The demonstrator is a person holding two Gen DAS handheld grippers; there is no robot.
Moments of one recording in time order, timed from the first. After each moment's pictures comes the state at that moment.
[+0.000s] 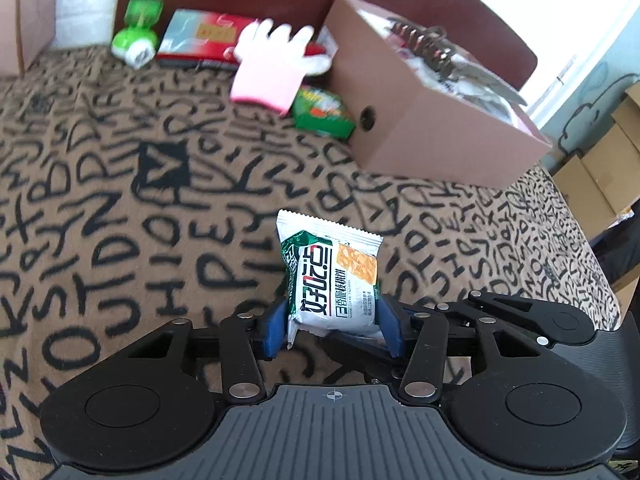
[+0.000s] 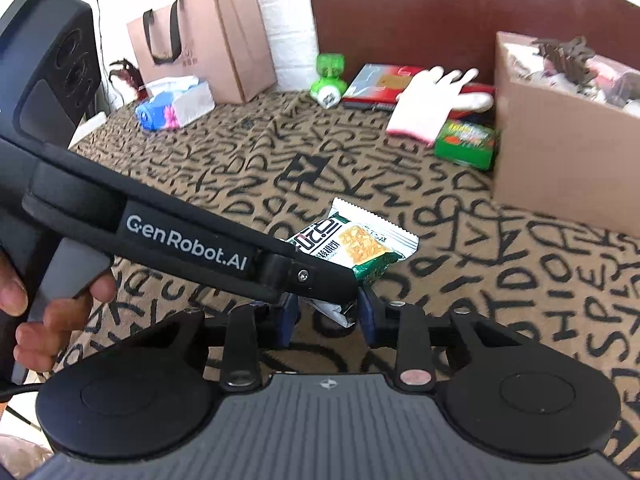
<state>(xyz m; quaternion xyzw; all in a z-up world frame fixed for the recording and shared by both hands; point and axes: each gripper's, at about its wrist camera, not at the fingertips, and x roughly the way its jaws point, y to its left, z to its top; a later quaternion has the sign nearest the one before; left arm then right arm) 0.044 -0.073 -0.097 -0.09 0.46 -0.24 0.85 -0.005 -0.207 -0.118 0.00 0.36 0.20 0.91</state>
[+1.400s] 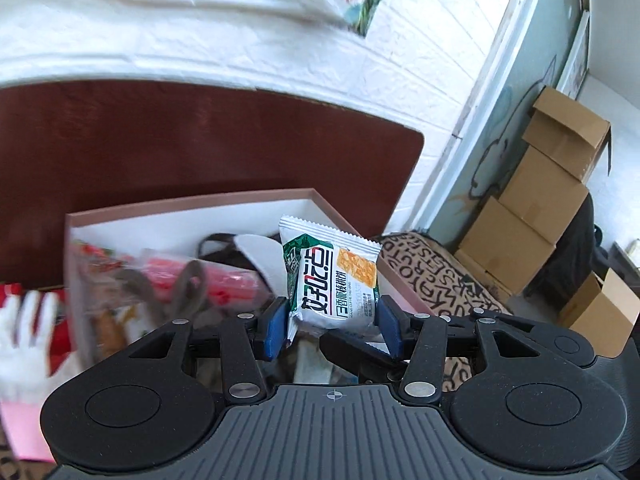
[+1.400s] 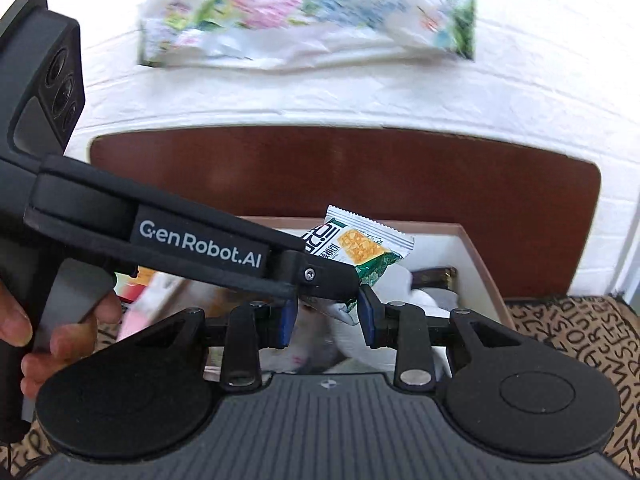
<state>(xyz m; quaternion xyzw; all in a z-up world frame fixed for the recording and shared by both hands) 0.226 -0.299 0.012 -0.05 0.32 -0.39 0.86 0.124 -0.410 -0.026 0.00 0.21 0.02 0.98</state>
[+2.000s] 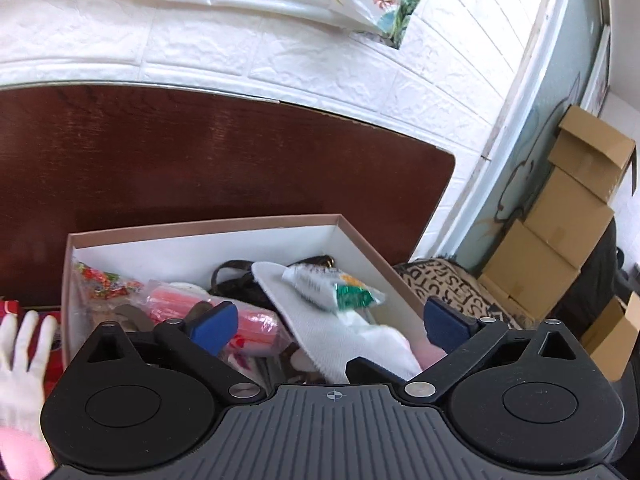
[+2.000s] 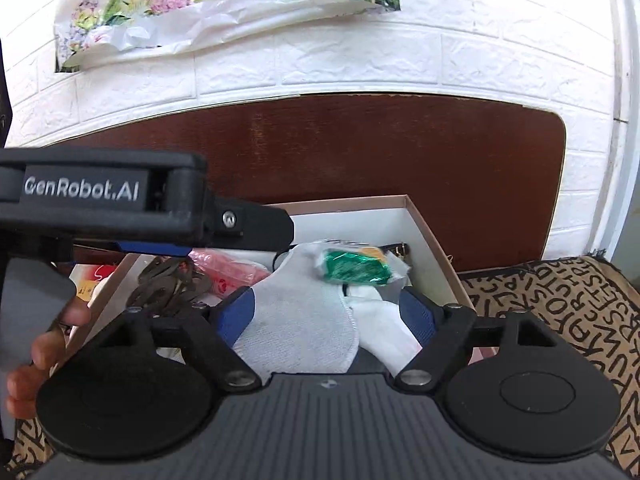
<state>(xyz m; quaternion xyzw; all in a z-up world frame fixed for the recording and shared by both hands) 0.247 -0.307 0.011 -0.06 0.30 -0.36 0.88 0.149 -0.440 -0.040 0.05 0.23 -0.04 0.97</state>
